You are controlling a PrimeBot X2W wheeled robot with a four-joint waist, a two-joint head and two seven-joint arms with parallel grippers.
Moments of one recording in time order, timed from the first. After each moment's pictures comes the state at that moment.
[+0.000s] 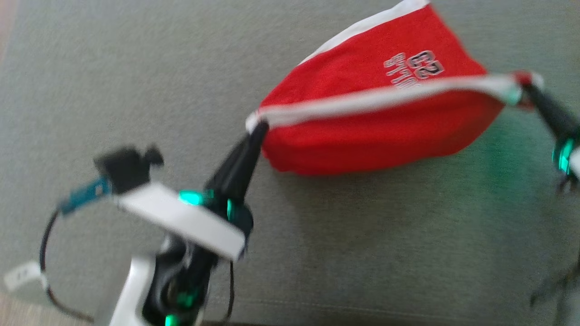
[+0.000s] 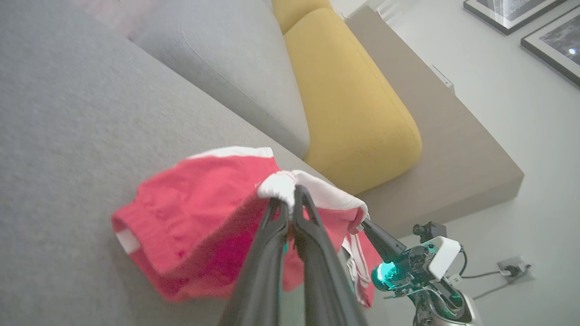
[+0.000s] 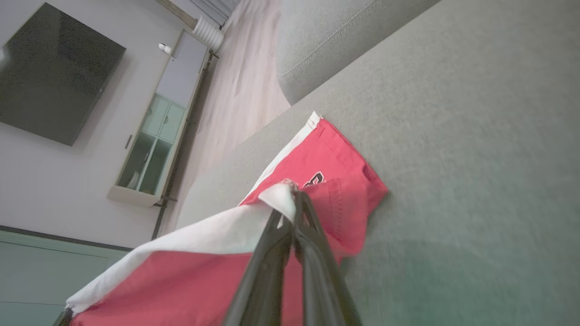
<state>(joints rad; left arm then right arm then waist) -0.11 0.08 -0.40 -0.40 -0.93 0.14 0.22 -0.31 -0.04 -0.37 -0.16 0.86 0.13 0.94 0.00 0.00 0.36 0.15</state>
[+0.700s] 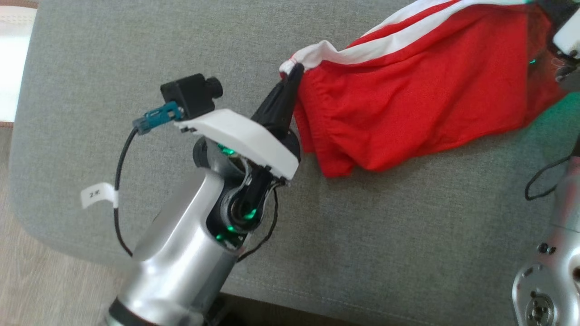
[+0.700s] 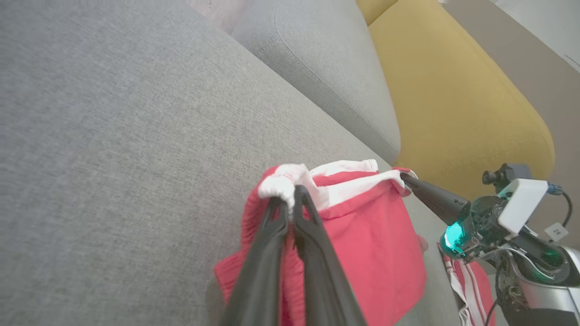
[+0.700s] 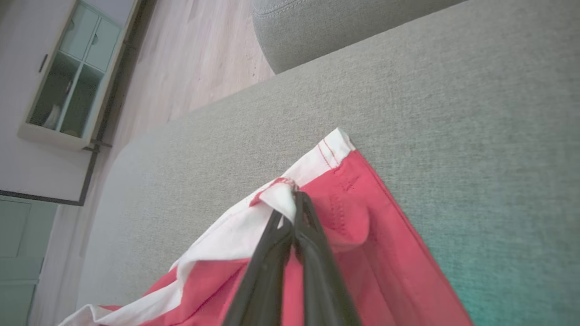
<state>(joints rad) -0.55 0.04 -0.60 0.10 -0.99 0.20 0.01 -0.85 -0.05 -0.36 0.23 0.40 0.13 1.00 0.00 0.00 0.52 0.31</state>
